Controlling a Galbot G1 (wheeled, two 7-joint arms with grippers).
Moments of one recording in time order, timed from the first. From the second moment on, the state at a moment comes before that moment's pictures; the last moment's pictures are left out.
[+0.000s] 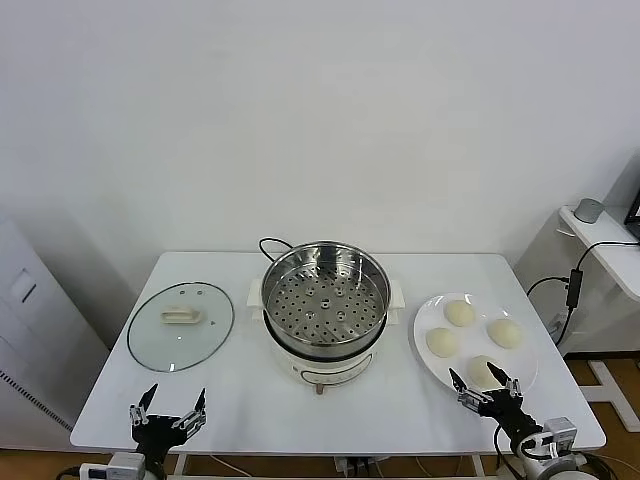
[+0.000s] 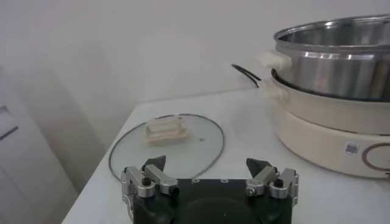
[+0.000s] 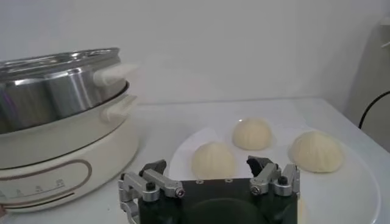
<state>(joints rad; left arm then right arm) 1.71 -1.54 -0.68 -2.17 0.10 0.30 0.14 -1.58 1.06 0.70 1.82 0.56 -0.09 -0.18</state>
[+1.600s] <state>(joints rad) 1.70 -1.57 -0.69 -2.20 0.12 0.29 0.13 -0.32 0.73 0.05 1.16 -0.53 0.13 -1.25</state>
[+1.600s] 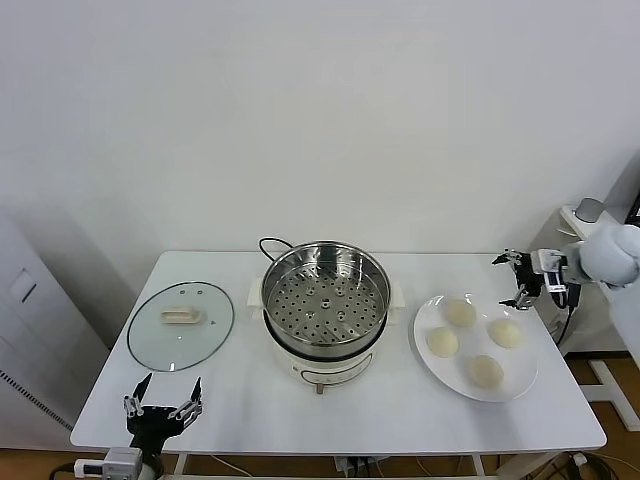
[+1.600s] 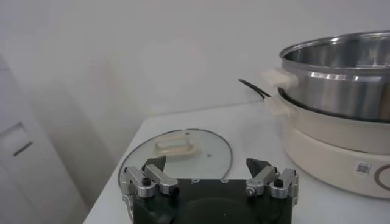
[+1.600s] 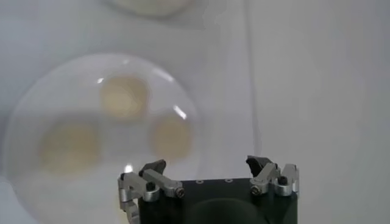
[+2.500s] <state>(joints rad) 1.70 -1.58 -0.70 -2.17 0.13 0.29 0.13 -0.24 1.02 0.08 0.79 -0.84 0.24 -1.20</state>
